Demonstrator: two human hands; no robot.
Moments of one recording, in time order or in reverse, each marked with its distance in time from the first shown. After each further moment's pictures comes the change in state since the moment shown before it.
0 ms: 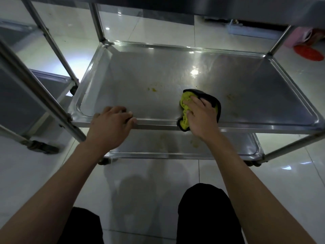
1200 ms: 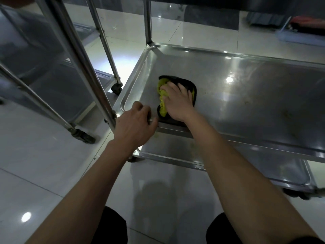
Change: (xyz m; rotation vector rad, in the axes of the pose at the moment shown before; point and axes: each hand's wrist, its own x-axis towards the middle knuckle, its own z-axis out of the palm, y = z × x) left_hand -0.005 -0.041 -0.010 0.083 0.072 -0.220; right_hand 0.096 -0.170 0.083 0.141 -0.232 -0.300
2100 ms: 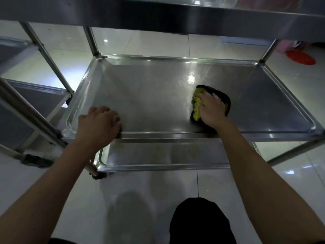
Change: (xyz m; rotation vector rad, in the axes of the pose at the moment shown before) left_hand 0.031 0.042 0.002 0.035 -0.048 0.137; right_hand -0.120 0.204 -0.115 -0.074 0.245 0.435
